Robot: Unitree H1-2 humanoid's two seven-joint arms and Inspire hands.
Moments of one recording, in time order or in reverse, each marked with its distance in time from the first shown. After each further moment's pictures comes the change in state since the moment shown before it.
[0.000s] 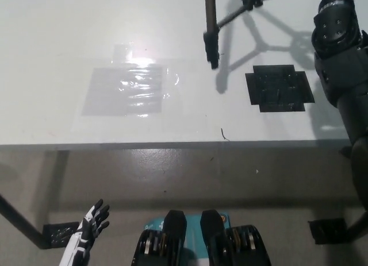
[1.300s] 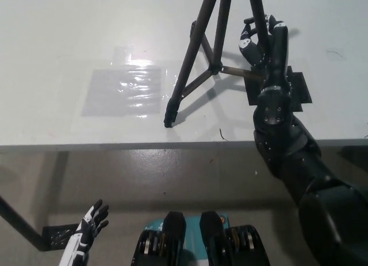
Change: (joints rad) left_arm 0.013 -0.001 0.004 0.004 0.014 -0.059 0.000; right_arm 0.195 0.200 0.034 0.142 0.154 -0.311 -0.170
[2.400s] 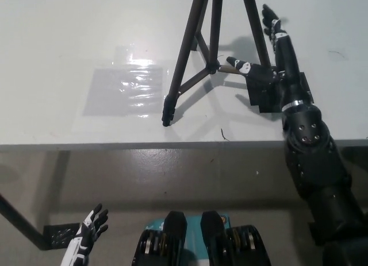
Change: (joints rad) left_arm 0.007 -0.002 0.001 0.026 0.001 -0.002 0.000; right_arm 0.275 -0.069 0.033 -0.586 0.101 0.073 0.426
